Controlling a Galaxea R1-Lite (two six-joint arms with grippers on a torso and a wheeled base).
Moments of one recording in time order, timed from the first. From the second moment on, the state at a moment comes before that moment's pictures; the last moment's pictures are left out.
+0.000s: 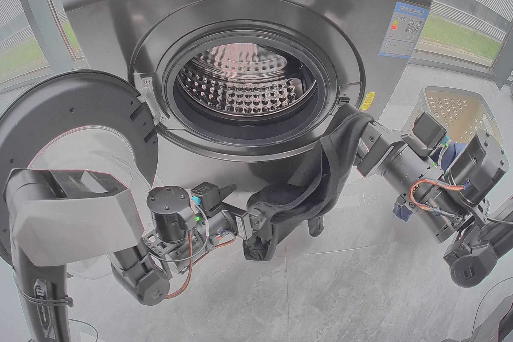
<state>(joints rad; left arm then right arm) -0.59 2.23 -0.64 -1.55 -0.06 -0.17 0.67 1.75 -0.54 -1.54 -0.11 0.24</state>
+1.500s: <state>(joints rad) -0.57 2.10 -0.66 -1.55 -0.05 -0.17 0.66 1.75 -0.54 -1.54 -0.12 0.25</state>
